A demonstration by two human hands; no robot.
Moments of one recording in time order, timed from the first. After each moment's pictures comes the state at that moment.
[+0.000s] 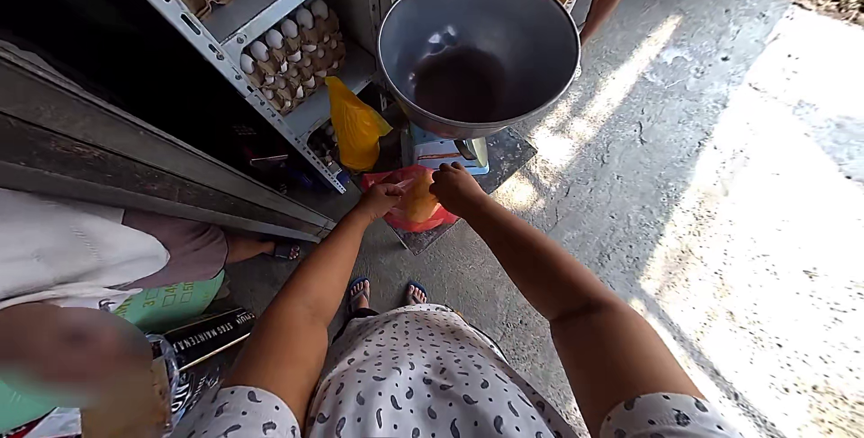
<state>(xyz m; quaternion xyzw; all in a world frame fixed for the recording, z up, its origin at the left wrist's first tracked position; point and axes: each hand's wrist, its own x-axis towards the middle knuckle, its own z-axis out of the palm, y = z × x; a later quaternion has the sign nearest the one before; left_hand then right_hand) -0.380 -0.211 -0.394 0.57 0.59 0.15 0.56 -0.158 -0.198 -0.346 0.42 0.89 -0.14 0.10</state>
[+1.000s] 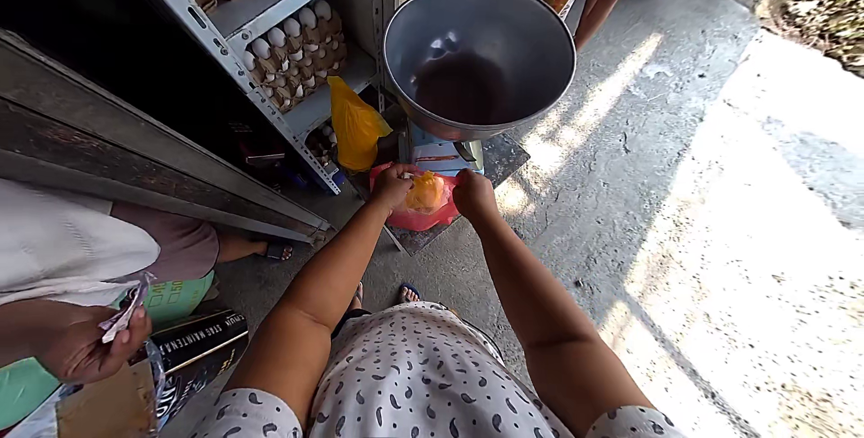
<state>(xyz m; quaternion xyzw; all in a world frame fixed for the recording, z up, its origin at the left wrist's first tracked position) -0.339 -0.204 -0.353 0.47 0.60 0.28 0.57 -0.145 -0.226 -0.336 0.73 0.60 -0.30 -0.13</state>
